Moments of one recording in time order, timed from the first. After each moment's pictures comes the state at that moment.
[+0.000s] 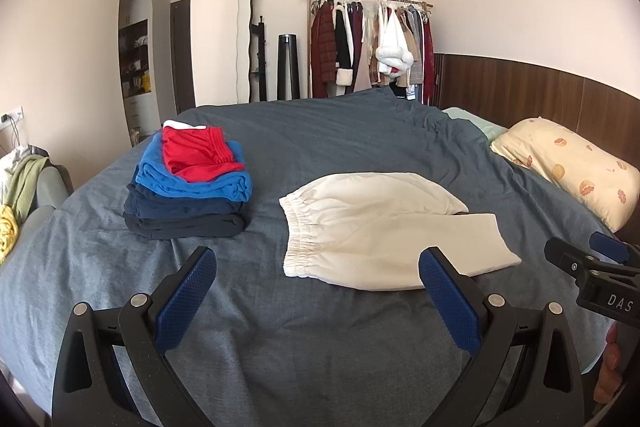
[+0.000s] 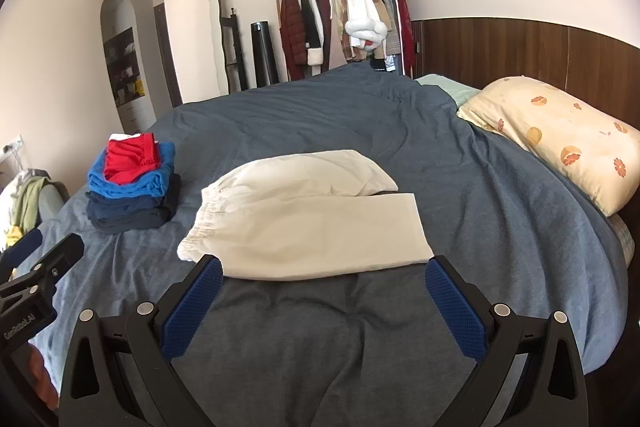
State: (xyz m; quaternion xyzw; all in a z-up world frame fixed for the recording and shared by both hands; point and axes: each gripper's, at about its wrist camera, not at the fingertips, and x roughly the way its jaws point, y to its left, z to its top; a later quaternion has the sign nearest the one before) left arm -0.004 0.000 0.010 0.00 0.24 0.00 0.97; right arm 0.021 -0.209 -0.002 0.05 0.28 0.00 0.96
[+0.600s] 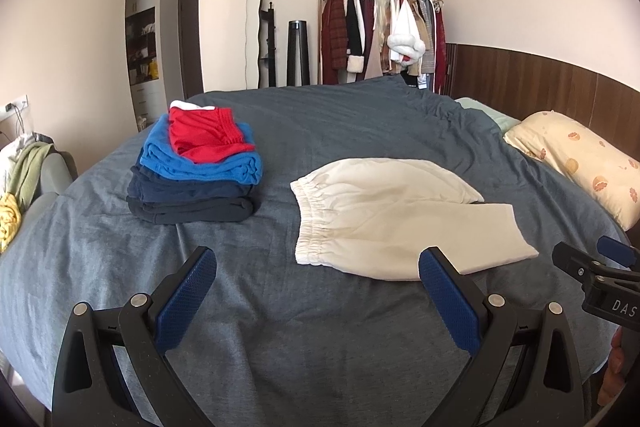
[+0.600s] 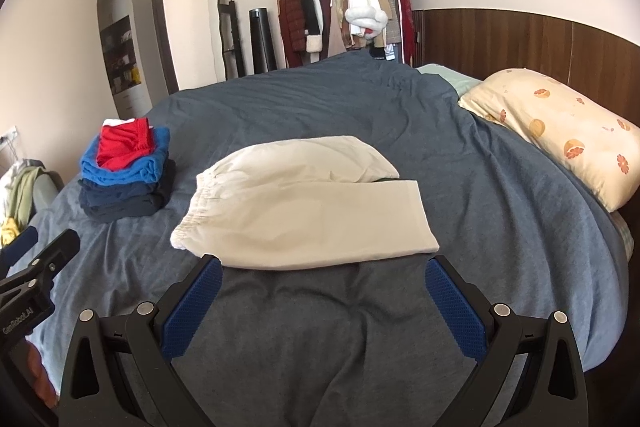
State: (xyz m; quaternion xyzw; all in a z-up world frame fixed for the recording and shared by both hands) left arm 0.015 0.017 -0.014 -0.01 0.26 0.01 0.97; right arm 0.035 -0.202 -0.019 0.04 0.31 -0.01 0.95
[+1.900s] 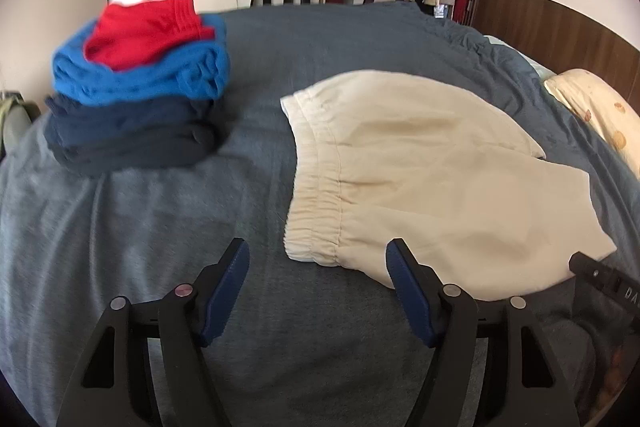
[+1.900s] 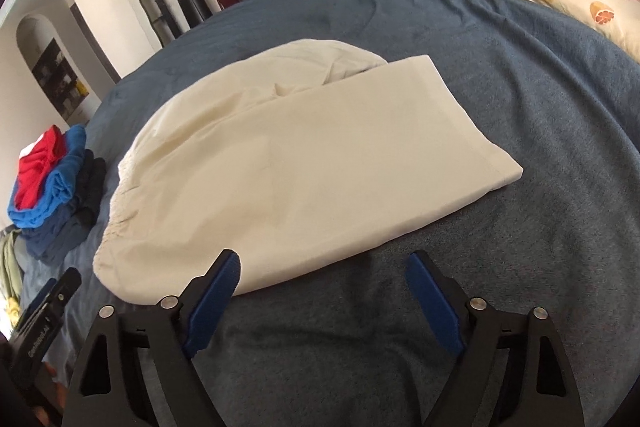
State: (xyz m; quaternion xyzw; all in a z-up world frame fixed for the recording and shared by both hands) left arm 0.175 0.034 -0.133 -0.04 0.40 0.00 0.92; right arm 0.163 -0.228 -0.147 0.17 0.43 -0.06 0.89
